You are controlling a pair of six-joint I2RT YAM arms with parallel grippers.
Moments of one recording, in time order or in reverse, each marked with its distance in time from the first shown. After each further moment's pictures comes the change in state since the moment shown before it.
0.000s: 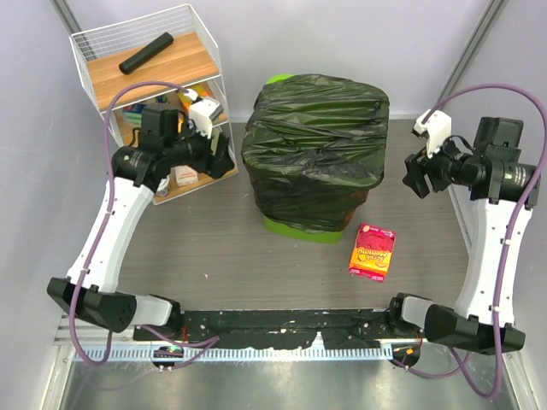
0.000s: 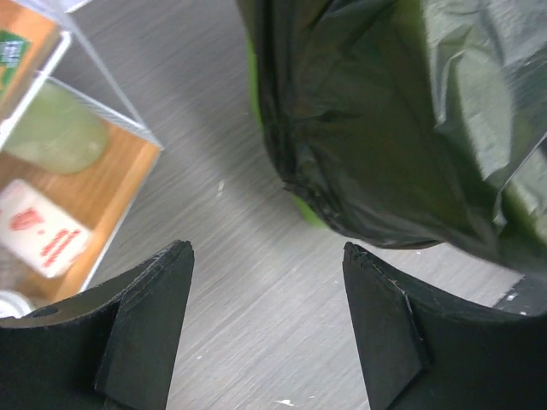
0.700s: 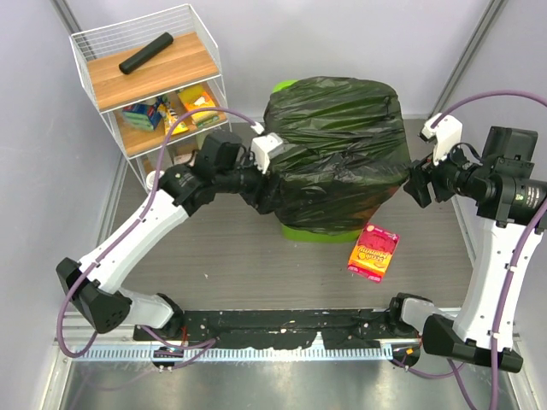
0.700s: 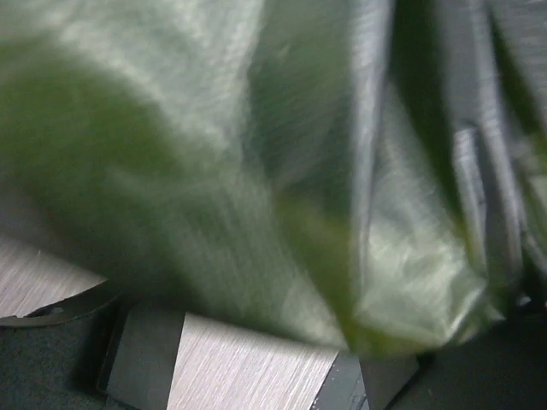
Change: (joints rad) left arm -0.370 0.015 -0.152 0.150 0.046 -0.138; right arm 0.000 -0.095 0.066 -0.126 0.000 0.080
